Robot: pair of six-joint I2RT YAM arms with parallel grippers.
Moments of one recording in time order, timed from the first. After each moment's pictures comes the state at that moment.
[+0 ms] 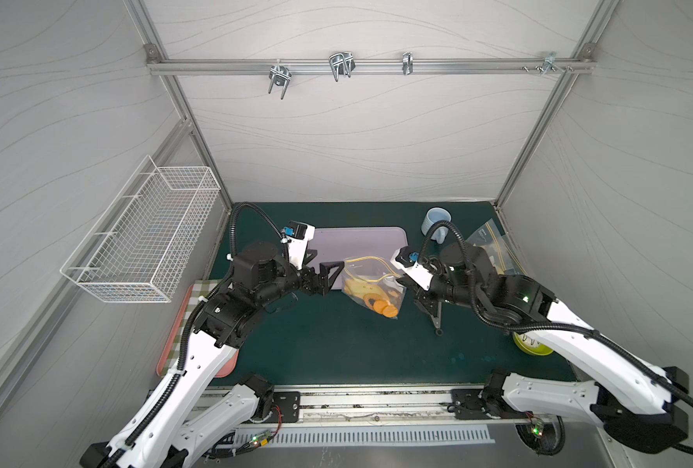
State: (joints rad) left arm -0.46 0.85 1.04 -0.53 0.35 -0.19; right arm 0.96 1.07 1.32 -0.83 -0.04 -0.26
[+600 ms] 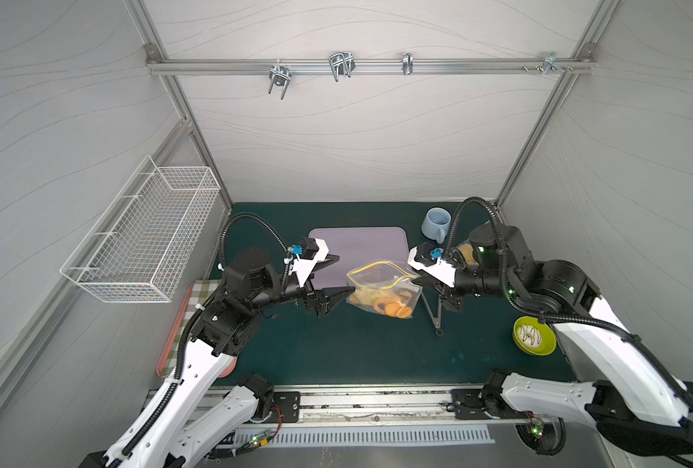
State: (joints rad) left arm -0.46 0.81 0.98 -0.38 0.72 0.07; right arm 0.88 1.10 1.56 -1.11 -0.27 -0.43
